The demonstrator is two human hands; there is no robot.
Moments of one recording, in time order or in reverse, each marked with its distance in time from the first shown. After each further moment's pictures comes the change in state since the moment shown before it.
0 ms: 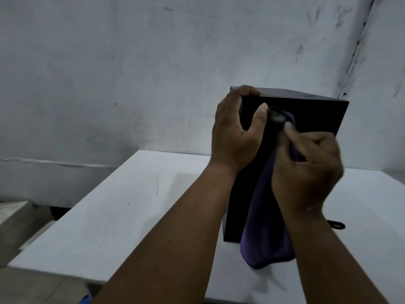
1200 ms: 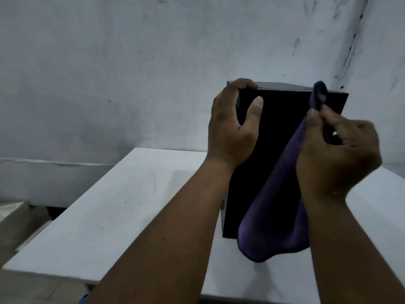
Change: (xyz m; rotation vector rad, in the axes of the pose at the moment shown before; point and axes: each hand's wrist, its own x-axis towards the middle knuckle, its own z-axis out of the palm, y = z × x) left_hand 0.001 -0.006 0.001 0.013 -0.031 0.019; right_hand 0.027 0.015 -0.010 -0.073 0.131 0.114
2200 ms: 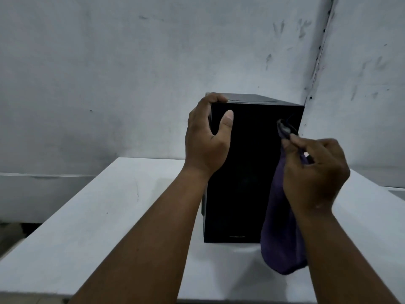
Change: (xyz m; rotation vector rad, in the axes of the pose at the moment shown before) left_hand -0.002 0.007 -0.001 -0.026 -0.006 -0.045; right_hand 0.006 0.036 -0.034 -0.075 -0.177 -0.088
